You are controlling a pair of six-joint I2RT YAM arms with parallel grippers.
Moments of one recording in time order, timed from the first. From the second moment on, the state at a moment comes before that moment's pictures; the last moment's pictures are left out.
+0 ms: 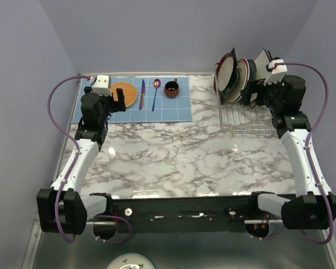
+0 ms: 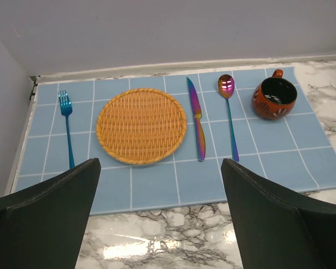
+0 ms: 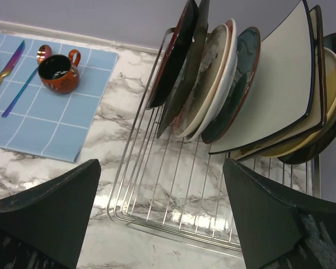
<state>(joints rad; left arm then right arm) -0.08 1.16 0.88 0.15 0.01 -0.02 -0.03 1.18 1.20 -0.28 -0.23 -0.11</state>
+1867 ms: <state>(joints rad) -0.08 1.16 0.86 0.16 -0.05 0.02 0.17 1.95 2.07 -0.66 -0.05 -0.16</state>
